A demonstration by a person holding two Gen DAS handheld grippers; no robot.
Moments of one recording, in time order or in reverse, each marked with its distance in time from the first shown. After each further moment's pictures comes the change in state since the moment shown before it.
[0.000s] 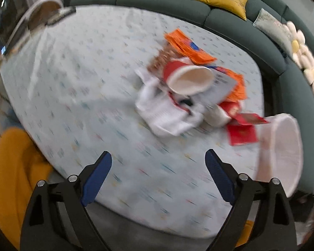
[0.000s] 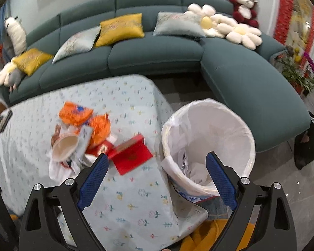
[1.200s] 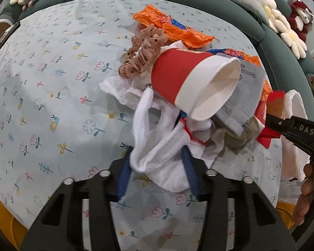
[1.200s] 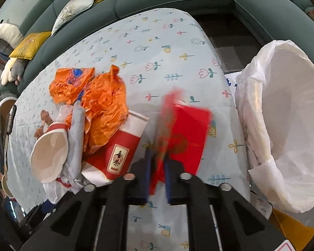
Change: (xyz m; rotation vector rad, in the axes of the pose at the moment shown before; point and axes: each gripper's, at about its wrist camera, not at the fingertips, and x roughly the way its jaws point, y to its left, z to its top) left arm 0.102 0.013 0.053 0.233 0.105 -0.202; right arm 0.168 0.060 0.001 0.109 0.346 0.211
